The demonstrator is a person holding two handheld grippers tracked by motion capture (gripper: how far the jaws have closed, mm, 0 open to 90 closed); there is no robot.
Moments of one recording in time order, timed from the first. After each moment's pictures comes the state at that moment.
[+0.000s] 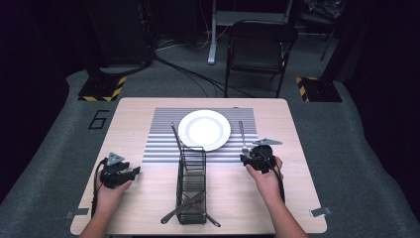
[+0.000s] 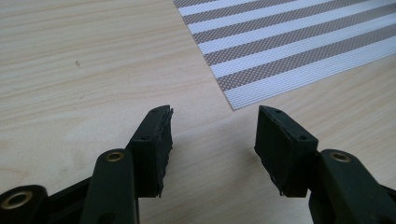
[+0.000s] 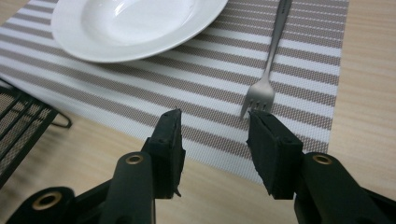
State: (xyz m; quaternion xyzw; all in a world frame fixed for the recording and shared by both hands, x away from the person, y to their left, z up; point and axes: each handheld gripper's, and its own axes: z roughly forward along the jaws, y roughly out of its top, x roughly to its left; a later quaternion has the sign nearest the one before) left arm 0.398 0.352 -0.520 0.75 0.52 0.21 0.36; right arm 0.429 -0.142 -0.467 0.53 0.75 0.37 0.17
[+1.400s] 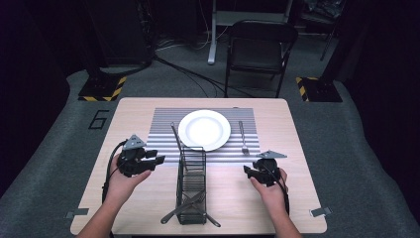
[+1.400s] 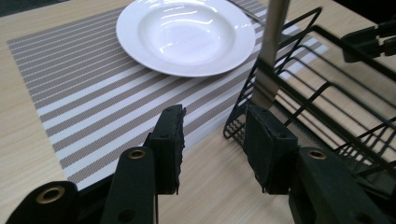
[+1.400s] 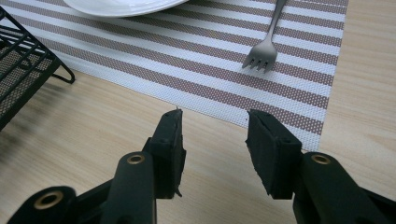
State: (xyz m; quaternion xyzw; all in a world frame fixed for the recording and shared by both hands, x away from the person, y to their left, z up) left arm 0.388 0.263 -0.402 0.80 0.40 0.15 0.42; right arm 0.399 -0.155 -0.484 0.51 0.76 0.37 0.17
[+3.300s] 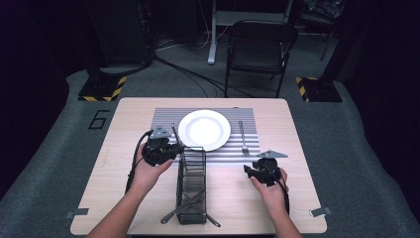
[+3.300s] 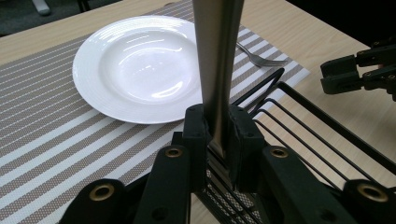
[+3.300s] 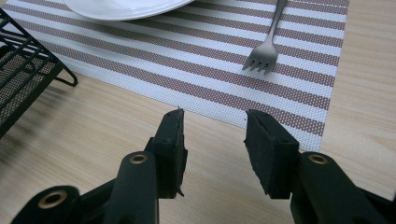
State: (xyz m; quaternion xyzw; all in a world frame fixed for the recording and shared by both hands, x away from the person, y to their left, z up) left arm 0.413 0.203 -0.395 0.81 0.38 0.15 0.42; right arm 0.400 -0.157 -0.484 0.51 0.76 0.37 0.17
